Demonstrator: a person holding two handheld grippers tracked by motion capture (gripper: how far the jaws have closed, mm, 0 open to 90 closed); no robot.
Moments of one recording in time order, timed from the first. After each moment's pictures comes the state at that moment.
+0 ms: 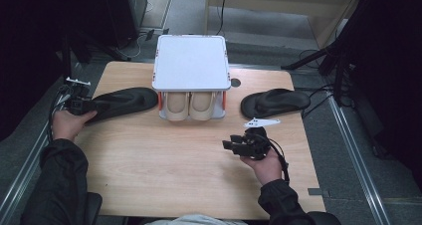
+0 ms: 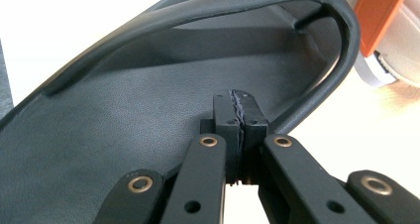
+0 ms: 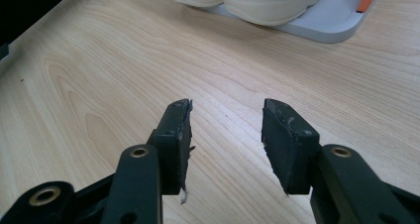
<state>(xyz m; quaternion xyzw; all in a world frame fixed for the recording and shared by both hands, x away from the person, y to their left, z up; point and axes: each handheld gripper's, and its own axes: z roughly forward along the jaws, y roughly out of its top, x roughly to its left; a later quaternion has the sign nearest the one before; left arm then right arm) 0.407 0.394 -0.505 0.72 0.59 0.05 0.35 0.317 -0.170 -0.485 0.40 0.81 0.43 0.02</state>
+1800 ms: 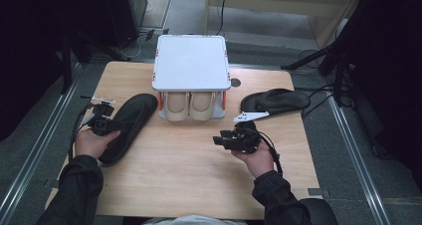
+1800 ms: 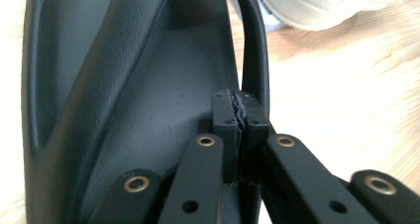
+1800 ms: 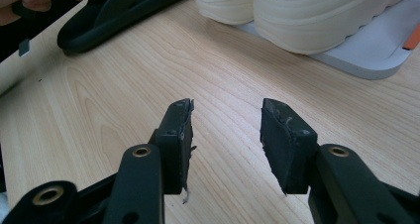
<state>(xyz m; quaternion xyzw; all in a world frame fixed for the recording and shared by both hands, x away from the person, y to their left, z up) 0.355 0.302 -0.504 0.74 0.57 0.00 0.36 0.331 -0.144 -0.478 0.36 0.82 0.43 0.01</state>
